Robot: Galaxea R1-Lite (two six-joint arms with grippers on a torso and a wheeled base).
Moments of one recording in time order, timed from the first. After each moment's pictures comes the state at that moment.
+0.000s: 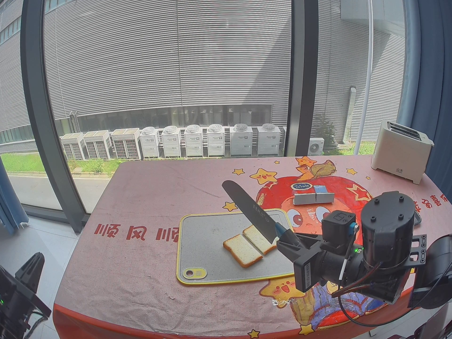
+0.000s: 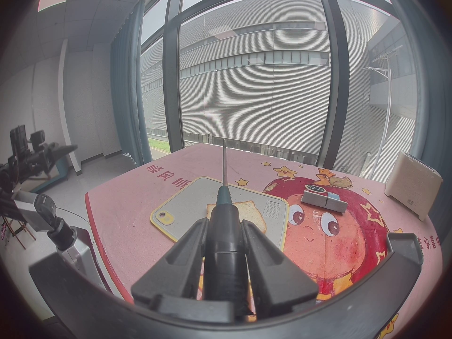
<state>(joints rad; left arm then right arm) 0.01 0.56 -0.02 -0.48 -0.08 0.03 0.93 1.61 -0.59 -0.54 -0.34 0.18</state>
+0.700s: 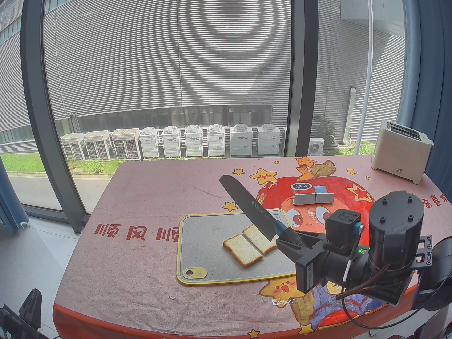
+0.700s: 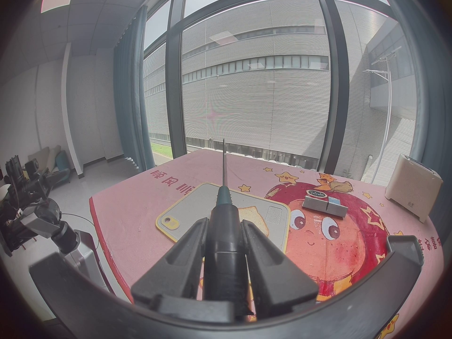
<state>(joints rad) -0.01 0.03 -0.02 0.00 -0.02 0.01 0.95 1.58 -0.58 -0.57 -0.35 0.17</state>
